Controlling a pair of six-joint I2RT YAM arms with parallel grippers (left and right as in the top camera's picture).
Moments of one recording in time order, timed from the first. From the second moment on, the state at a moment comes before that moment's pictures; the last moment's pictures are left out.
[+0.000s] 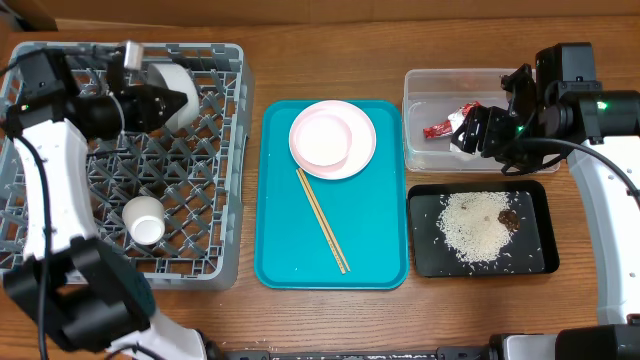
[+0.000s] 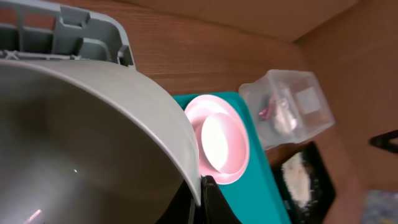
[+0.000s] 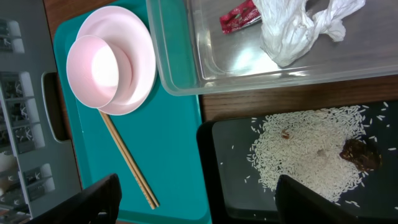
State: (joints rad) left arm 0.41 1.80 1.61 -0.94 0.99 0.27; right arm 0.00 1.54 1.57 -1.27 -0.32 0.25
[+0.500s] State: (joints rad) left arm 0.58 2.02 1.62 -1.15 1.19 0.41; right arm 0.00 1.54 1.57 -1.28 -0.32 0.25
